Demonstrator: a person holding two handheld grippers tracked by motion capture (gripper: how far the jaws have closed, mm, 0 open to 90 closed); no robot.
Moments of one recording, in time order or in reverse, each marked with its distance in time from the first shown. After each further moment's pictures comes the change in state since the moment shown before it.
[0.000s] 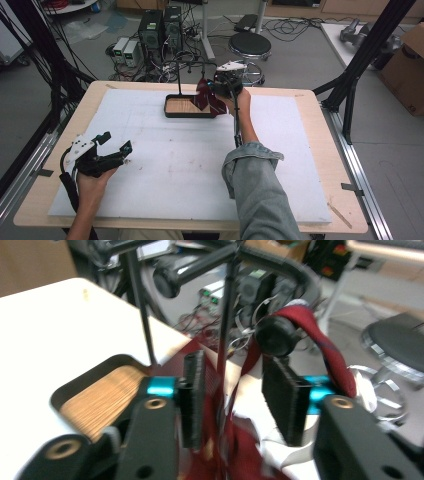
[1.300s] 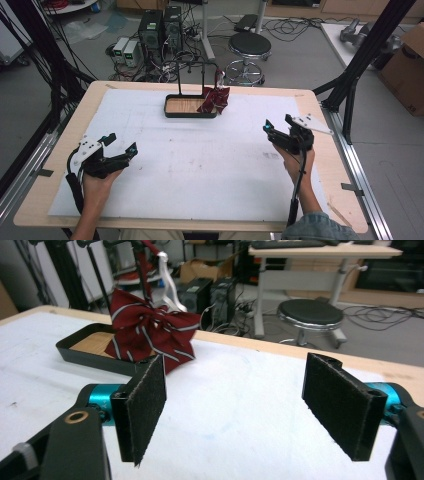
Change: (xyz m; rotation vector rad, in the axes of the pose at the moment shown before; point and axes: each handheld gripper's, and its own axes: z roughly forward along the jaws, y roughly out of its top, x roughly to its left) left arm -0.011 -0.005 0.007 0.021 -0.006 0.021; right arm -0.014 -0.115 -0.222 -0.135 -0.228 0.212
